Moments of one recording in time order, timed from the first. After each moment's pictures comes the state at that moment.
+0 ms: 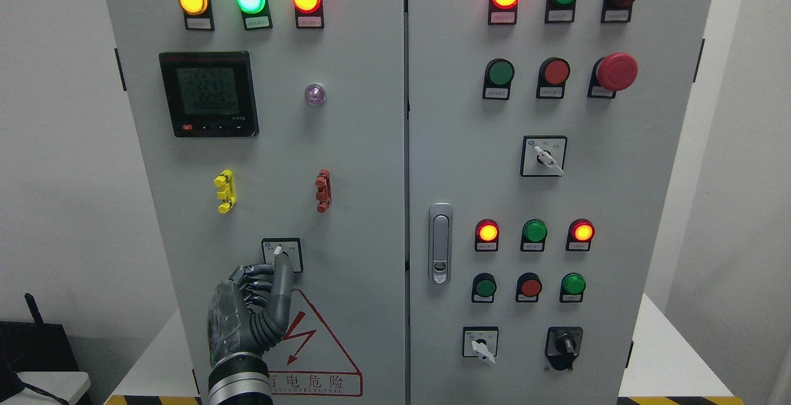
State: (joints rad) left arm -0.45 -0.12 -0.15 -1.92 -0.32 0.71 0.37; right arm 0.08 0.12 0.06 -0.14 0.00 0.09 -0.05
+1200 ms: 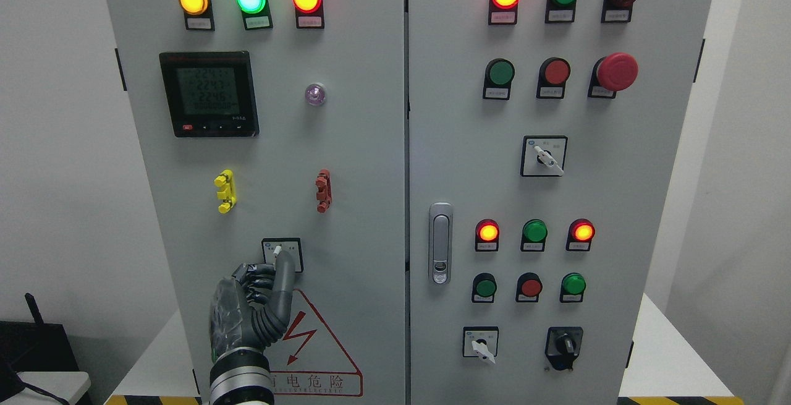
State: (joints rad) left arm -0.47 -0.12 -0.15 -1.92 -0.32 0.74 0.37; right arm 0.08 0.12 0.06 -0.14 0.00 0.09 -0.05
